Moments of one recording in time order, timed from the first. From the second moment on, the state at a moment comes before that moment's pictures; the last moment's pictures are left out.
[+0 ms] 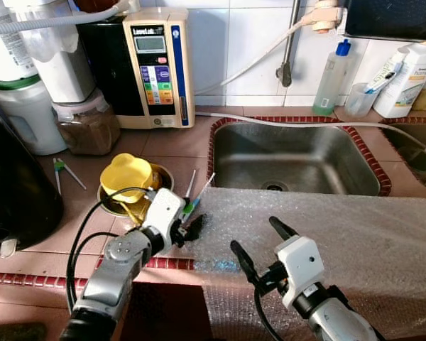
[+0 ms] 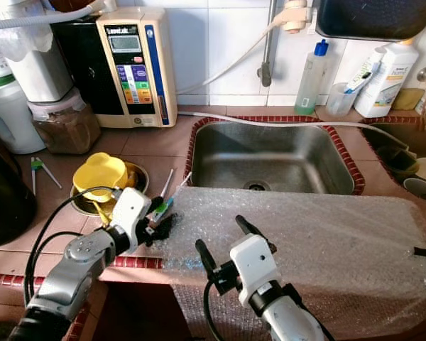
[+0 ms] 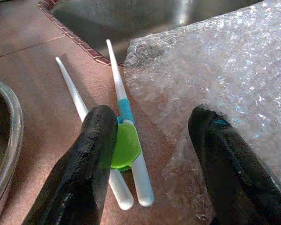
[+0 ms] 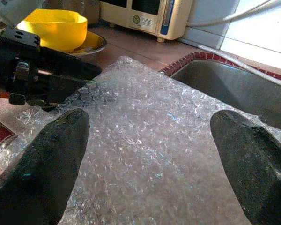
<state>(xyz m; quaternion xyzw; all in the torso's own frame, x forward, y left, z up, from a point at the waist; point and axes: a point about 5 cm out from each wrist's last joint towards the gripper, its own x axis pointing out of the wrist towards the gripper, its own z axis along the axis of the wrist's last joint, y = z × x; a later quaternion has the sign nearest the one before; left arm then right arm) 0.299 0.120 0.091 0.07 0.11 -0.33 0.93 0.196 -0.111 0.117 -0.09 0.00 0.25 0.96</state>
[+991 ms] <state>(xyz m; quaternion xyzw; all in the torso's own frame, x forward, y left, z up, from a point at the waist) 0.310 0.122 0.092 0.10 0.08 -0.27 0.95 0.196 -0.111 0.117 -0.09 0.01 0.25 0.96</state>
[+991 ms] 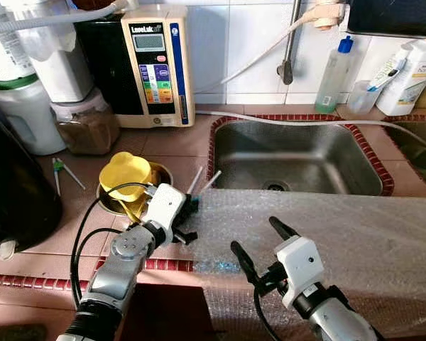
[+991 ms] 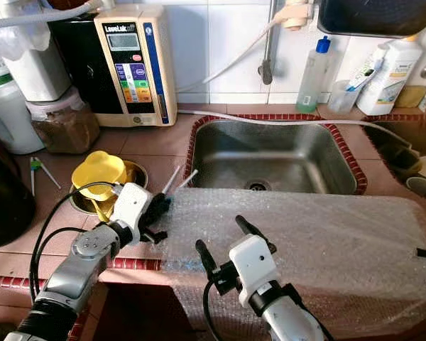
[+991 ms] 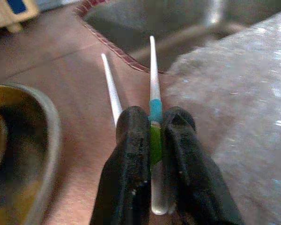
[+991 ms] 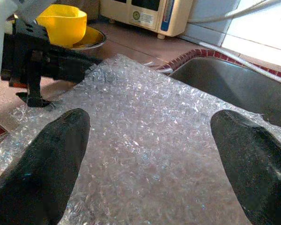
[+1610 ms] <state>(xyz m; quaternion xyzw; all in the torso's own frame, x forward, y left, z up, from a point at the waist) 0.314 0.129 0.099 0.10 0.03 -0.22 0.97 0.198 -0.112 0.116 -0.10 0.00 0.25 0.96</state>
